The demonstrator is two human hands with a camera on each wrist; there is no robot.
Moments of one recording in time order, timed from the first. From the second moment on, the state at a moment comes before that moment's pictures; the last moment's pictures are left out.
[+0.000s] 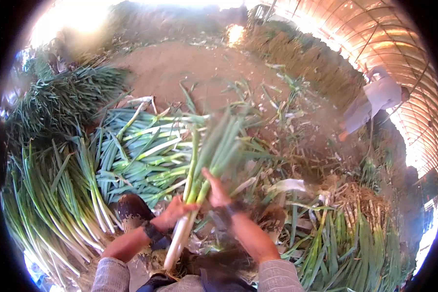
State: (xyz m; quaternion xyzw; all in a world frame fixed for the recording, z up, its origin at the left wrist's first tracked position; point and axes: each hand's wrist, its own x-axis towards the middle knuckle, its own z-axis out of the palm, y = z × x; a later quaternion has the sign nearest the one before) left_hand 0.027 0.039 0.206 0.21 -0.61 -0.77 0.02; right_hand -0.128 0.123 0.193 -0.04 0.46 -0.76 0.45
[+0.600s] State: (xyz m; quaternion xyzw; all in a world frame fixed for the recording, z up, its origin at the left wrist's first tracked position) left_hand 0.208 0.074 0.204 0.25 -0.65 -0.71 0.14; right_hand -0.052 0.088 0.260 -0.27 0.34 -0.75 0.50
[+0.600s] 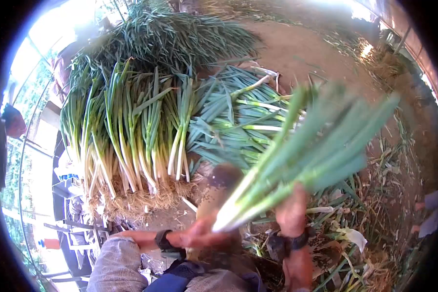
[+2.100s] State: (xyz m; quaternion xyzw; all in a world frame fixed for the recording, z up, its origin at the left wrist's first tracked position) left_hand 0.037 -0.091 0.211 0.34 -0.28 -0.86 0.24; right_hand -0.347 -0.231 0.021 -0.64 0.76 -0.03 0.06
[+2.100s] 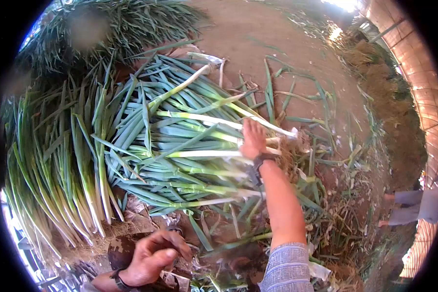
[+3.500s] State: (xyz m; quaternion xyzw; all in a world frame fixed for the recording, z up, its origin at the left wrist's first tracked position) left_hand -0.013 -0.035 0.152 0.14 -0.62 -0.75 0.19; right_hand -0.314 -0.011 0.367 -0.56 0.77 0.29 0.05
